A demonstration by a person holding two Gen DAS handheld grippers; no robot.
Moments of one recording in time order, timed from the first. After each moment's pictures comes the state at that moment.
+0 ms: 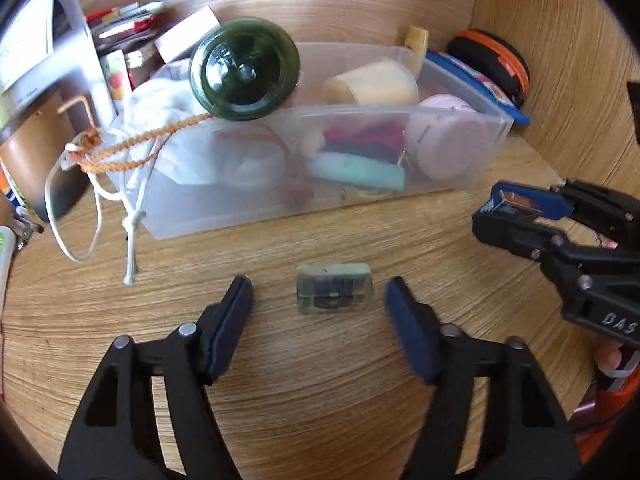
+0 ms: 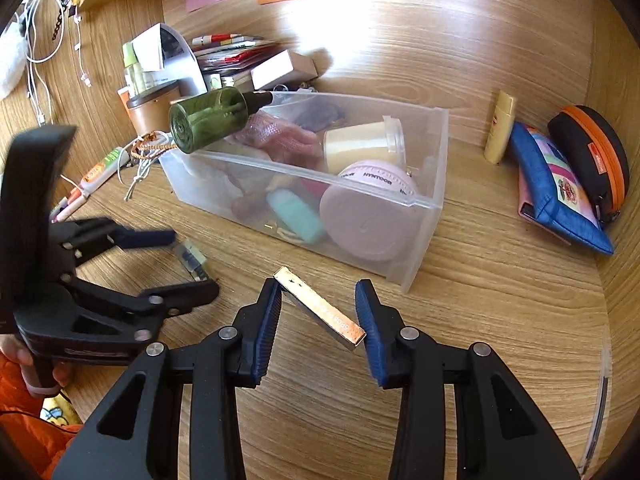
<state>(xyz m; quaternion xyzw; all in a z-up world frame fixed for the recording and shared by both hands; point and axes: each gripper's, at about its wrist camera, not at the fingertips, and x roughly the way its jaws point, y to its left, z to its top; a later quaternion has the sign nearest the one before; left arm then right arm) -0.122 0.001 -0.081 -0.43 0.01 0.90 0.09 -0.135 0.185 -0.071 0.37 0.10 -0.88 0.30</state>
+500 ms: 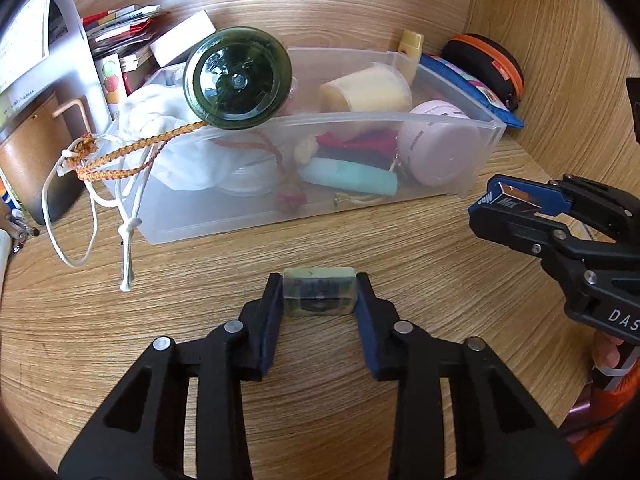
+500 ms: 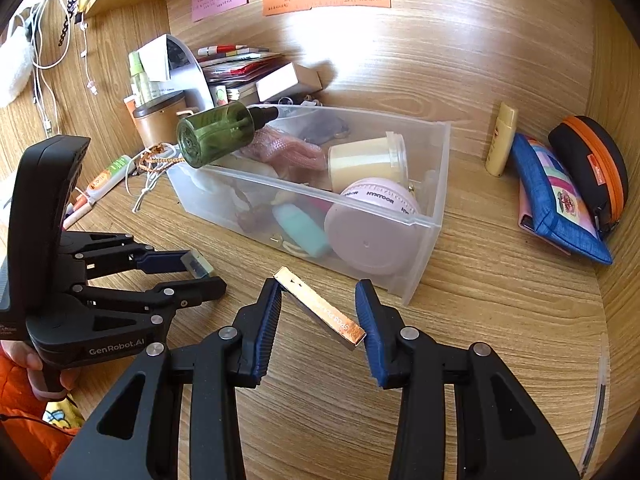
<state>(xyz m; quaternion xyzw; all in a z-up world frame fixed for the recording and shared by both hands) -0.123 0.008 -0.081 -0.43 0.00 0.90 0.10 -0.133 0.185 -0.067 0.35 0.09 -0.88 0.30</state>
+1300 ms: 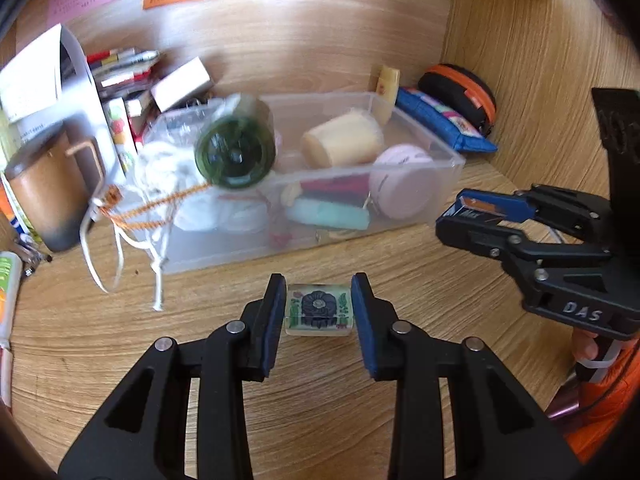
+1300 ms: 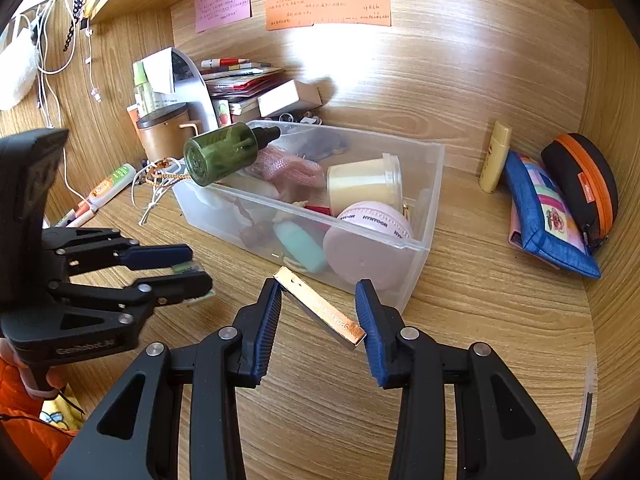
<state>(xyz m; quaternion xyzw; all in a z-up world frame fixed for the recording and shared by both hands) -0.098 0.015 -0.046 -0.37 0.00 0.92 0.12 -0.129 0.186 -0.053 0.33 0.10 -0.89 0.30</state>
